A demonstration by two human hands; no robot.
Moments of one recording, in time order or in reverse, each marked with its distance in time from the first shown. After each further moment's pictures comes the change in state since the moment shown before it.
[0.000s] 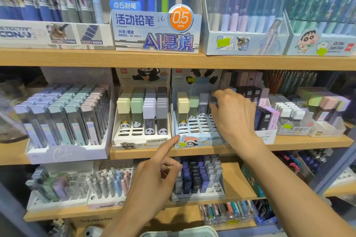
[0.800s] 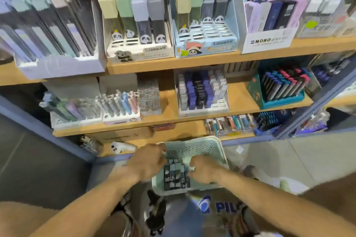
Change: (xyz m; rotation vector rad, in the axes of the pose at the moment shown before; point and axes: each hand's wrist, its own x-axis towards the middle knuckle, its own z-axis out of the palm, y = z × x) left_hand -0.108 -0.153 0.048 0.634 -0.761 -0.250; right_hand -0.324 -0.052 0.096 0.393 -1.510 -0.019
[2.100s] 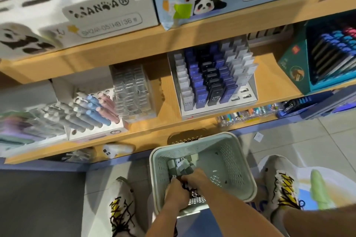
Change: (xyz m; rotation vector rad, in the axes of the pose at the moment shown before) left_hand 0.086 -0.001 0.181 -0.587 -0.301 -0.589; right_hand 0.180 0.012 0.145 0.978 -0.082 0.538
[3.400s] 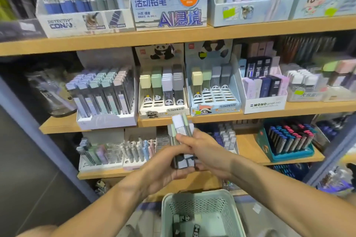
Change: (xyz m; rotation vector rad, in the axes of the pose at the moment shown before) left_hand -0.292 0.112 -0.205 -0.908 -0.198 0.705; right_hand -0.411 -0.163 -0.136 0.166 -0.268 -0.912
